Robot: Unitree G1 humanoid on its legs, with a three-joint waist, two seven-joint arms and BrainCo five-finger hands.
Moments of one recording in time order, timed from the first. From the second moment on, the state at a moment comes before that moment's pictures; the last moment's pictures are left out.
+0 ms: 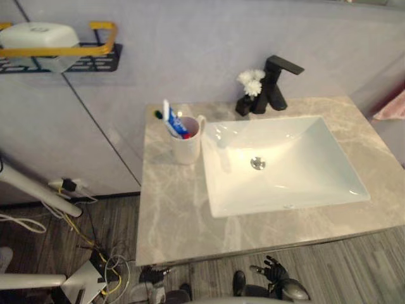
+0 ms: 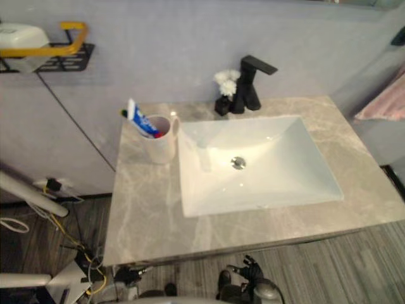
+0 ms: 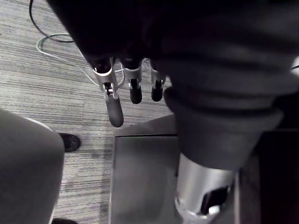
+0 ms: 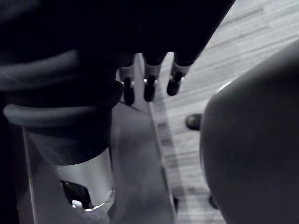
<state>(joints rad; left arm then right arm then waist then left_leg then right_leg) 0.09 0.06 0.11 0.94 -0.07 -0.08 0.09 0.06 -0.02 -0.11 0.96 0.00 -0.03 0.01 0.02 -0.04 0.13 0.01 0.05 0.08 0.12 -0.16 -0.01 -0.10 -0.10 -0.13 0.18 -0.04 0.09</state>
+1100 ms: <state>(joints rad) 0.08 0.08 -0.08 0.95 0.01 -0.08 0.11 0.07 -0.02 -0.15 0.97 -0.01 -0.03 0.00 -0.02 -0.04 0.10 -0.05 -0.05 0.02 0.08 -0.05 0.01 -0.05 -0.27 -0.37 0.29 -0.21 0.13</state>
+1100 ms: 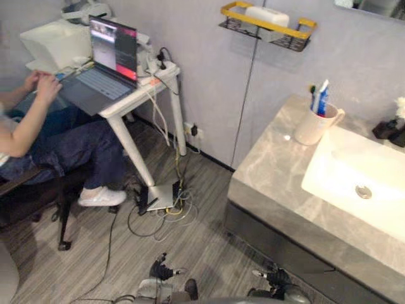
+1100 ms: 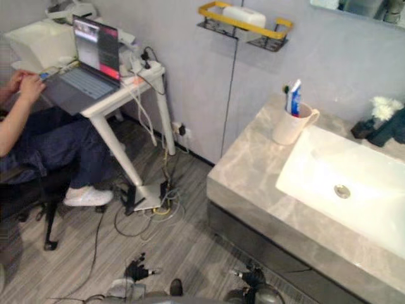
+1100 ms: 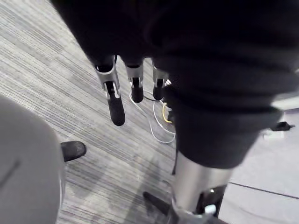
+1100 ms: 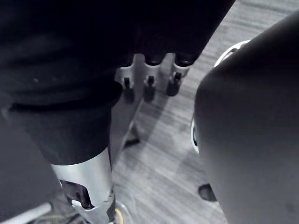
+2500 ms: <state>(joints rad) 0.05 0.09 -0.02 0.99 0.05 -0.06 0.09 -0.01 0.02 -0.03 0.99 -0.04 -0.03 0.00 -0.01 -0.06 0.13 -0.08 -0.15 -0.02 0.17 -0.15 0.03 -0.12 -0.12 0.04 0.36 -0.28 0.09</state>
